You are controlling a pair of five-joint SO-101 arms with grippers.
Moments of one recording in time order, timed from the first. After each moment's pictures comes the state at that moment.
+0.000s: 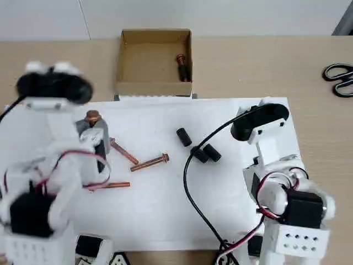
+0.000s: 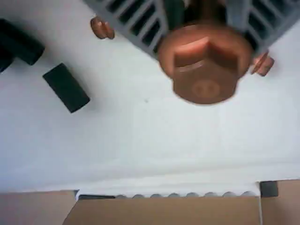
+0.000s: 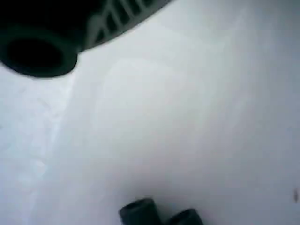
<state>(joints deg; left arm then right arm) 3.6 -58.7 23.8 83.0 11.7 3.6 -62.1 37.2 88.7 22.6</state>
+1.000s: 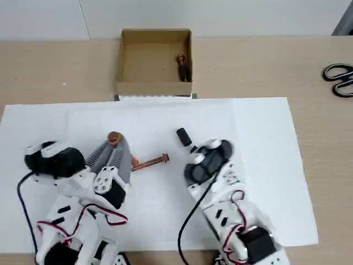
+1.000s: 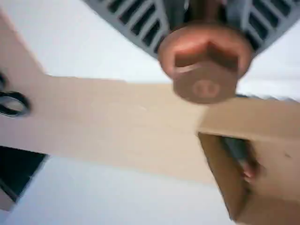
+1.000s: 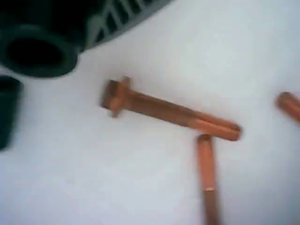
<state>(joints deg) 15.0 -103.3 68.9 57.8 29.4 -31.4 -102.8 84.0 54.9 3.6</state>
